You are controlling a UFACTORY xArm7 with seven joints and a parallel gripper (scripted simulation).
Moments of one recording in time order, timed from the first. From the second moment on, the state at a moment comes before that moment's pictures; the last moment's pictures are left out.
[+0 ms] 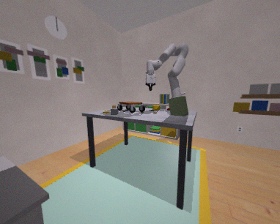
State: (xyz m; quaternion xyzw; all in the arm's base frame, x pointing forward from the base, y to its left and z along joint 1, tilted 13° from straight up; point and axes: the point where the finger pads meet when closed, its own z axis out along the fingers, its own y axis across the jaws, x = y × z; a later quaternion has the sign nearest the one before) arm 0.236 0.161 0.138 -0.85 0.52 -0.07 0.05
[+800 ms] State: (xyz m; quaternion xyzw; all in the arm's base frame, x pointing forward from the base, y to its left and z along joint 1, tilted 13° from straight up) arm 0.340 -0.026 0.115 -0.67 0.74 -0.09 0.06
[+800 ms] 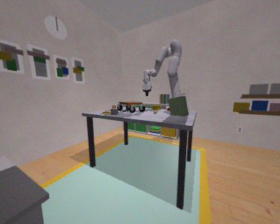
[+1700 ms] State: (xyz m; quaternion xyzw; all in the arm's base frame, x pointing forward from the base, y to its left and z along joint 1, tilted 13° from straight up) arm 0.348 -0.030 0.110 -0.62 0.78 -0.09 0.06
